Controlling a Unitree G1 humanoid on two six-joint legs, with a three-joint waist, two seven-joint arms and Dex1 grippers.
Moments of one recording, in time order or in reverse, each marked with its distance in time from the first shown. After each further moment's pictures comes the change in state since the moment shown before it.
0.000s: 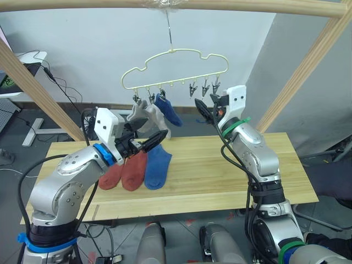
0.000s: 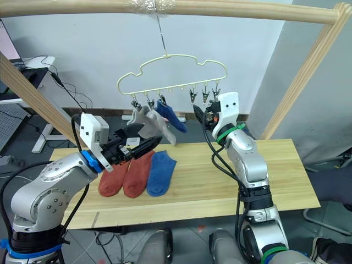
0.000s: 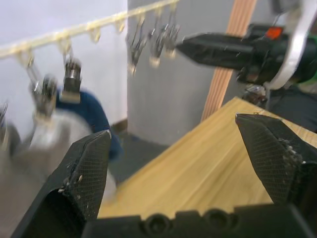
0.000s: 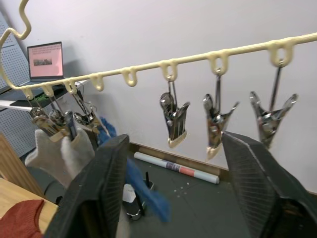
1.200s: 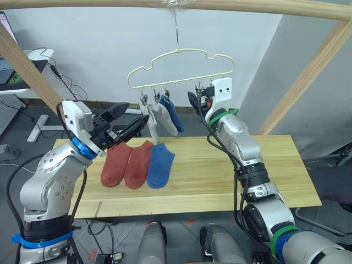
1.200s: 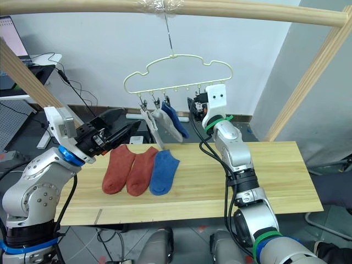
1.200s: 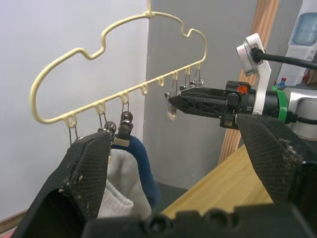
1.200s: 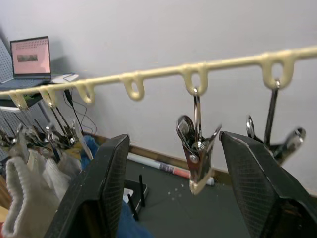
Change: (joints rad) left arm -0.022 0.007 0.082 0.108 0.024 -0.283 -0.230; right arm -0.185 0.046 -0.007 0.325 -0.052 -0.152 -0.089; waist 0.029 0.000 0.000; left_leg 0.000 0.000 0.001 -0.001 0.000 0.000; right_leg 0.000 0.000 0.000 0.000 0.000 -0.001
